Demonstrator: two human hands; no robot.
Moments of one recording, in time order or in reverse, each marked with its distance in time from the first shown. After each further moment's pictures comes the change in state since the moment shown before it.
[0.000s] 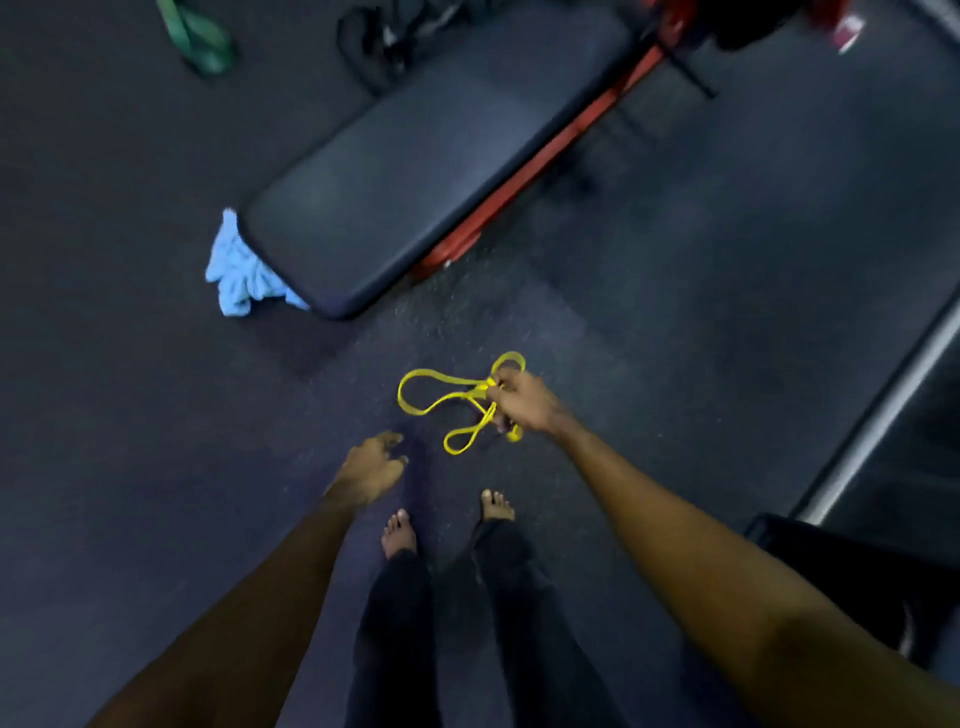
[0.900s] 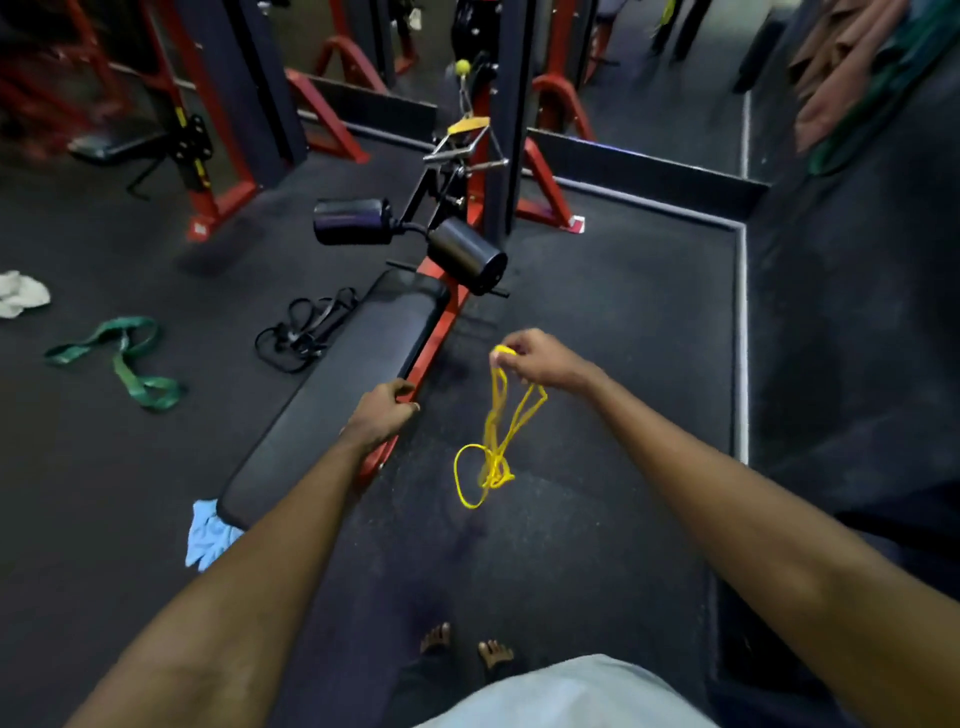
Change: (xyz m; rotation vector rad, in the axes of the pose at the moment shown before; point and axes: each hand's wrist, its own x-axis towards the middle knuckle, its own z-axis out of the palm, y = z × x) left_hand -0.186 0.369 -0.141 0.241 0.155 0.679; right_hand -0.284 -0.129 -0.343 0.002 0.500 -0.274
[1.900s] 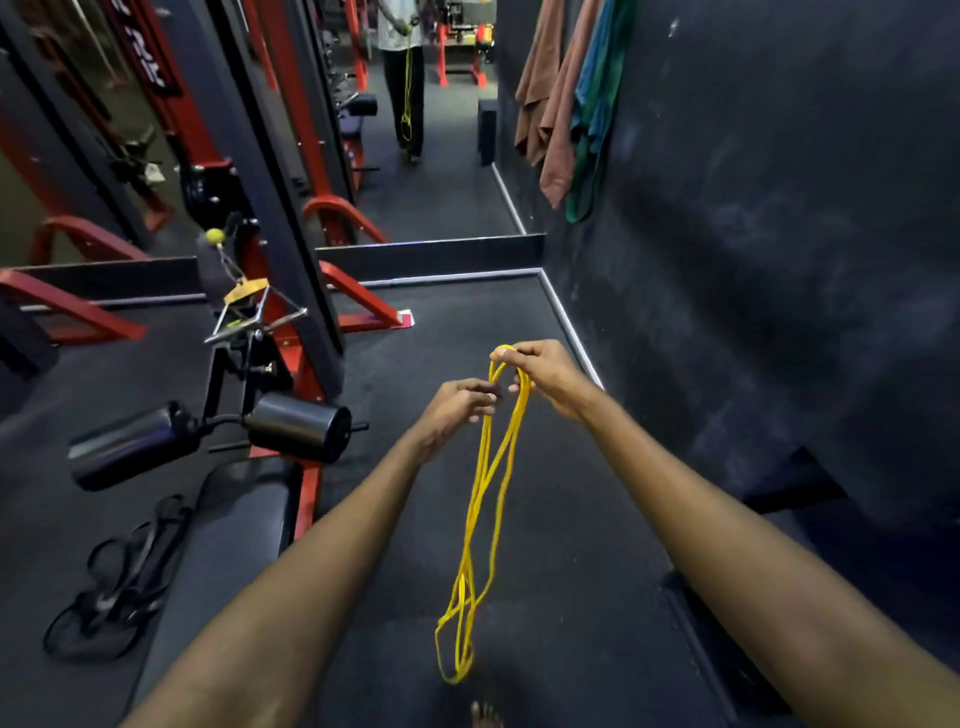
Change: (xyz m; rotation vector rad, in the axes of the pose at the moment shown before) left_hand 0.203 0.345 0.103 -0.433 -0.629 0.331; right_hand 0.036 0.116 -0.231 0.713 0.759 0.265
